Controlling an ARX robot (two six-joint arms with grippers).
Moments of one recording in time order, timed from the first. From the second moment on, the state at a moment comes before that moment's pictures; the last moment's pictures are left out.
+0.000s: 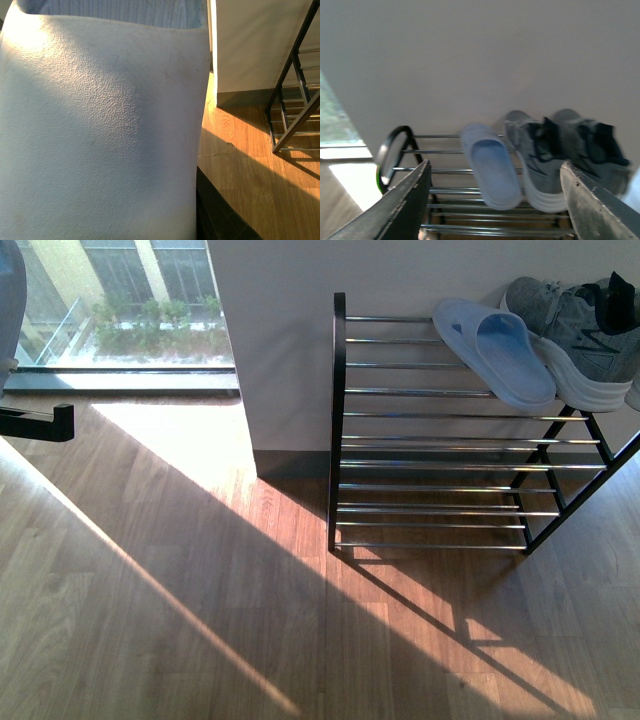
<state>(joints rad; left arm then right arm) -0.29 1.47 0.41 0.56 -0.39 0.05 0.00 1.61 0.36 1.23 -0.03 0.06</state>
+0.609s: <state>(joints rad) -0.29 1.47 0.41 0.56 -0.39 0.05 0.00 1.10 0.09 0.99 0.00 0.00</state>
